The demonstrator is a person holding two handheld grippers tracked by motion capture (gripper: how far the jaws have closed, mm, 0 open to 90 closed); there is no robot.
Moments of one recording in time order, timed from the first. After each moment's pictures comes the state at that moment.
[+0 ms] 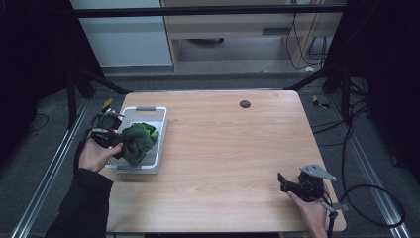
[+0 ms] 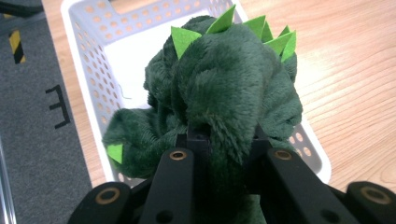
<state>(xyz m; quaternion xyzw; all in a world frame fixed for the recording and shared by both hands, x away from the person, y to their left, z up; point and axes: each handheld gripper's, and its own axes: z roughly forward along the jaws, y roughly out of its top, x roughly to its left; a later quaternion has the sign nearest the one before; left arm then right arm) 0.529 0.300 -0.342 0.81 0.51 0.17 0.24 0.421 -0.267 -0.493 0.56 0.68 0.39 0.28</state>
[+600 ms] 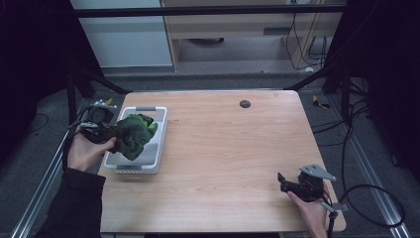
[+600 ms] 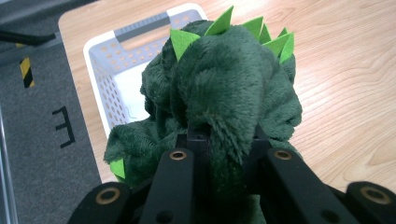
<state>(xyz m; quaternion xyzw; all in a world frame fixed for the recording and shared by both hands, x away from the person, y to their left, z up) 0.509 0.295 -0.297 0.81 0.49 0.19 0.27 0.421 -0.266 -0.492 0.56 0.68 0.39 0.28</state>
